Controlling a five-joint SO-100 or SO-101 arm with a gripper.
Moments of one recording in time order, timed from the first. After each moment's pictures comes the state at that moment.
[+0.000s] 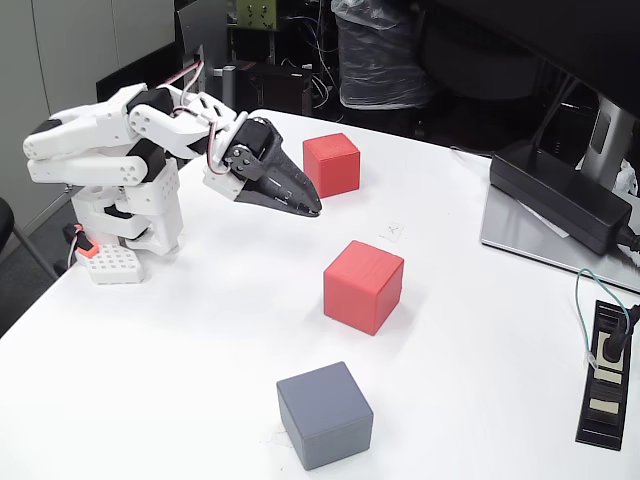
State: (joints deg) arm -12.5 189.0 177.3 37.9 6.6
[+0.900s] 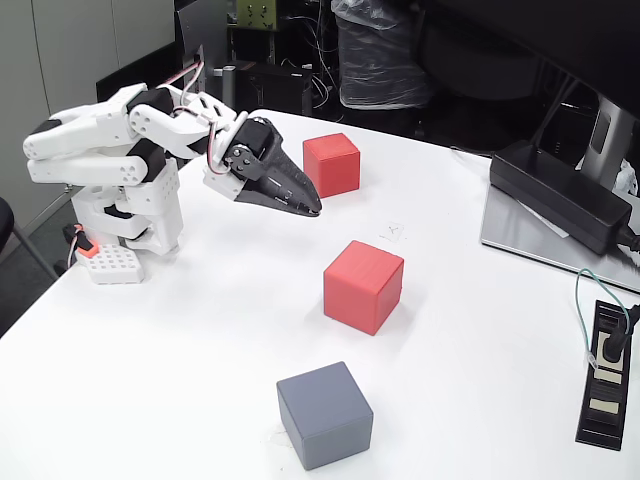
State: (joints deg) arm -12.6 189.0 177.3 37.9 6.6
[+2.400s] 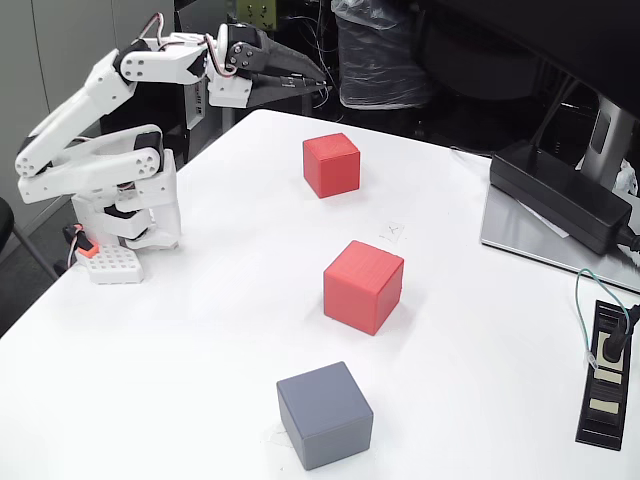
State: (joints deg) arm -38.1 188.6 158.0 38.9 4.5
